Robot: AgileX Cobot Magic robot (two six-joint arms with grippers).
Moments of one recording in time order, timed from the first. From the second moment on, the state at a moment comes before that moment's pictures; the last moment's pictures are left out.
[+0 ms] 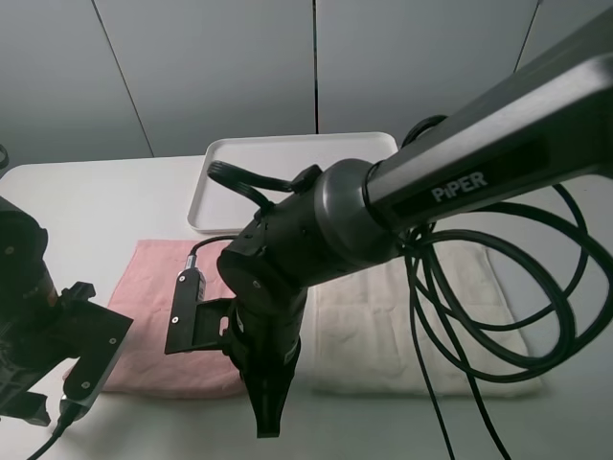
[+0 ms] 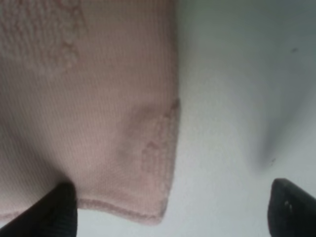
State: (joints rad) left arm -0.33 1.75 -0.56 0.23 0.63 1.12; right arm 1.09 2.11 -1.16 0.04 0.60 -0.55
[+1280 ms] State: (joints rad) left arm -0.33 1.73 -0.46 0.36 0.35 1.01; right arm 1.09 2.11 -1.16 0.04 0.60 -0.48
